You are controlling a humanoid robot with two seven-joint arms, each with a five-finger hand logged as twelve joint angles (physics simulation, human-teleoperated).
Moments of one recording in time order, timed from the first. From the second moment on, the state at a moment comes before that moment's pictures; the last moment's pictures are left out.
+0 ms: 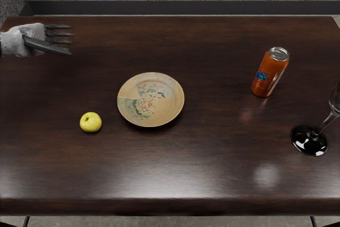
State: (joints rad) left arm -1.18 0.56 -0.02 -0.45 -0.11 -0.61 0.16; right arm -0.06 0.00 0.38 0.23 -0.27 -0.08 -0.06
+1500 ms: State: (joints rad) left arm -2.18 0.76 1.09 -1.74 0.13 -0.04 0.21; right arm -0.08 0.00 0.38 0.23 -0.27 -0.08 -0.06
